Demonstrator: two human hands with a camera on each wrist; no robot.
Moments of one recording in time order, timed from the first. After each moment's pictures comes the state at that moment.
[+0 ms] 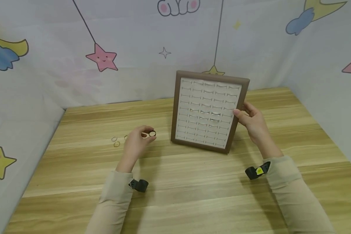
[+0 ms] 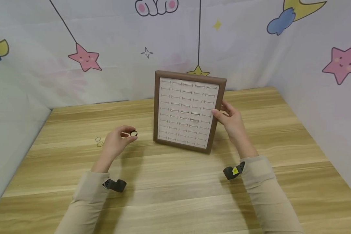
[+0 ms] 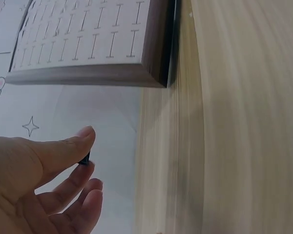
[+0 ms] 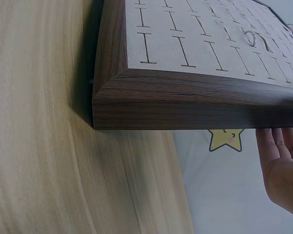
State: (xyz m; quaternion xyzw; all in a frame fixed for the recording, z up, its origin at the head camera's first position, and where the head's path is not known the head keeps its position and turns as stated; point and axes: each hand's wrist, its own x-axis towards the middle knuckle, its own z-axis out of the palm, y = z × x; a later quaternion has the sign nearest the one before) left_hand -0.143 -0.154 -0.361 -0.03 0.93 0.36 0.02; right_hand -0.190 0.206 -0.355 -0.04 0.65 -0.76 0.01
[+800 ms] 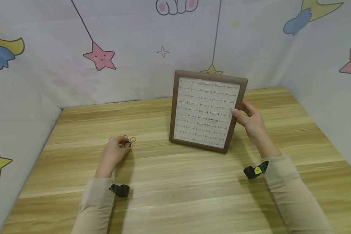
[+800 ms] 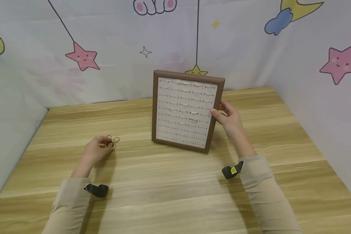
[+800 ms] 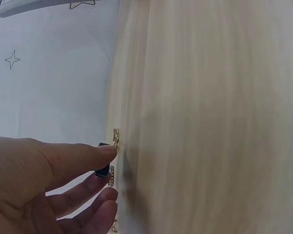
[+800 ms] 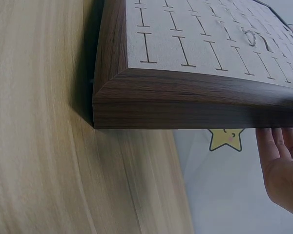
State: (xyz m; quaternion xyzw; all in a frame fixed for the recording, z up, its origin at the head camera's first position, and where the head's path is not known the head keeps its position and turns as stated) left_hand -0.132 -0.223 -0.388 -0.06 0.95 0.31 0.06; right_hand -0.190 0.206 -0.355 -0.04 0.65 -0.76 0.01
